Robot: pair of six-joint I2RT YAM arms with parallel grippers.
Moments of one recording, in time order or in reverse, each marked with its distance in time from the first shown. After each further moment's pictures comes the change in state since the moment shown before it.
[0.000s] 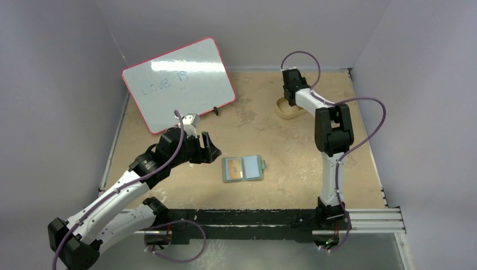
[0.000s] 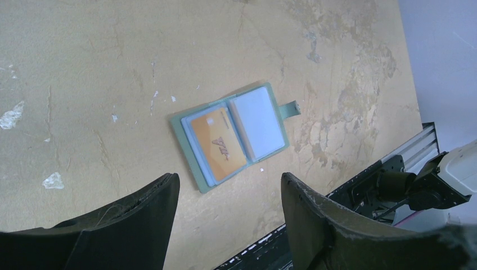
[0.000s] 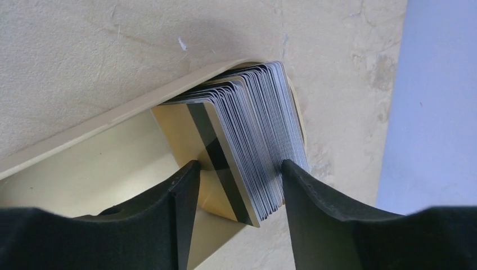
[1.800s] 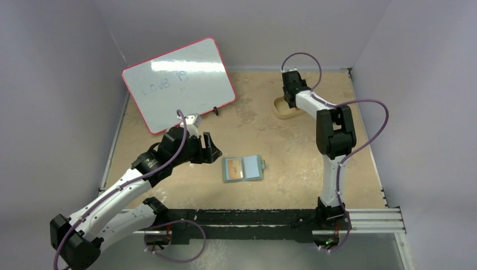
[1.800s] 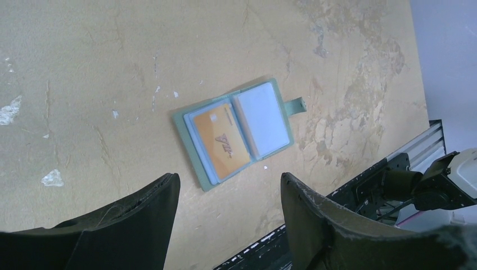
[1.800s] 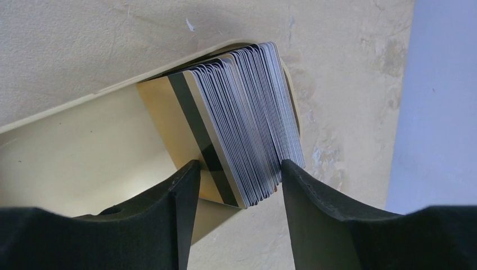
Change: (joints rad) left arm 0.000 0.033 0.000 0.000 0.005 0.000; right arm 0.015 -0.056 -0.069 0.009 -0.004 0.052
